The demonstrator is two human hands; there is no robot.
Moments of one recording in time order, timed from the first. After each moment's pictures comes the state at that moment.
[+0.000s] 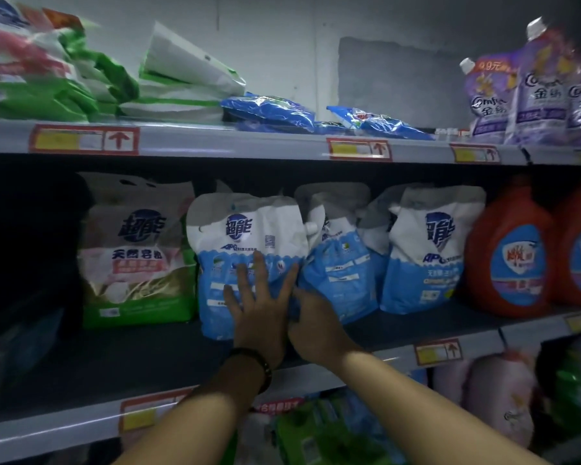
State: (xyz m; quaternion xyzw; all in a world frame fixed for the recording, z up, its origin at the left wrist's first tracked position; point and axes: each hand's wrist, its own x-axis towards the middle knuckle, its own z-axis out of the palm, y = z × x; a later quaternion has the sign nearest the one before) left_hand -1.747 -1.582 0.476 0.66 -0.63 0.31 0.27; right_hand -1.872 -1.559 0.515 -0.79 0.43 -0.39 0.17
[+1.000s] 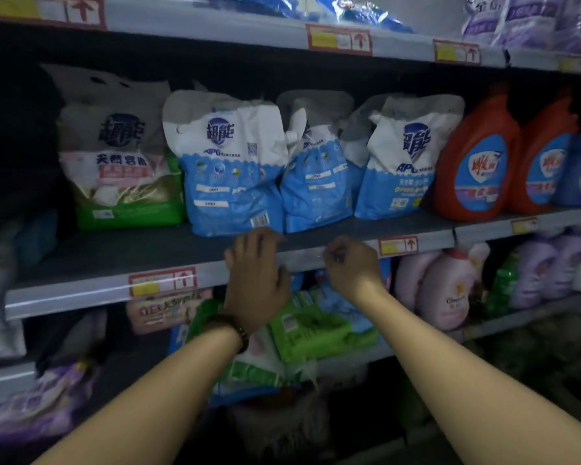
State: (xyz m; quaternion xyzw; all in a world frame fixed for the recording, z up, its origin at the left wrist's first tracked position) left_hand -1.772 -1.466 0.420 0.53 -0.71 0.17 0.43; right_hand -1.965 -1.517 0.433 -0.67 0.58 -0.43 0.16
